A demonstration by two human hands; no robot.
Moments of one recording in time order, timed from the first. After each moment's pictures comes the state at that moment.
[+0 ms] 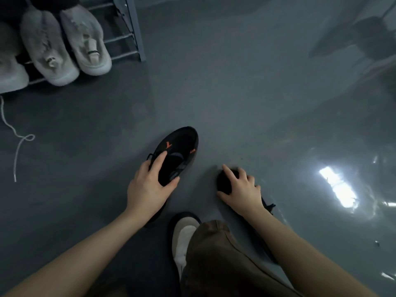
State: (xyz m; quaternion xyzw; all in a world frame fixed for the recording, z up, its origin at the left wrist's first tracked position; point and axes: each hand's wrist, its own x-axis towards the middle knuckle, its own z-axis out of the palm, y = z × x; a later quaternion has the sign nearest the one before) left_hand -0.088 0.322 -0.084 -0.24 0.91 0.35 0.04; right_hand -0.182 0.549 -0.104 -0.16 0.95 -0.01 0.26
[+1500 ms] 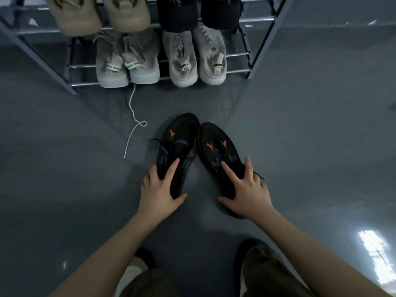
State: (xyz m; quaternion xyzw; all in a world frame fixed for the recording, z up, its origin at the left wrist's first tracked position) left_hand 0.010 0.180 -0.111 -0.37 0.89 0.27 0.08; right_hand -0.152 0.347 -0.098 -0.37 0.89 0.05 0.25
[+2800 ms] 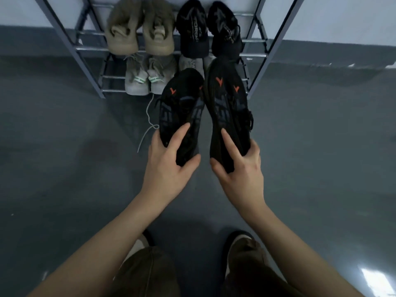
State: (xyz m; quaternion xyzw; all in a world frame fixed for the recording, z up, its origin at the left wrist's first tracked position) left_hand 0.004 0.205 0.032 -0.33 0.83 0.39 -0.24; right_hand -0.107 0.326 0.030 -0.36 0.87 -0.33 0.06
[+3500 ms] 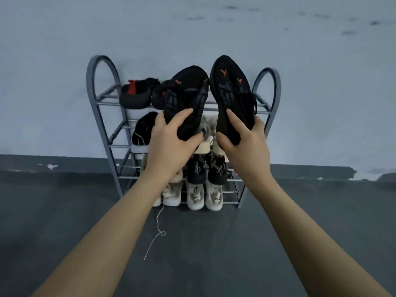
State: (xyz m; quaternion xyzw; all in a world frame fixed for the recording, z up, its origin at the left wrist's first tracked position) left_hand -0.072 0.111 0.313 -0.28 0.80 0.29 -0.46; right_hand -0.197 0.221 0.311 -0.42 0.78 -0.43 -0.16
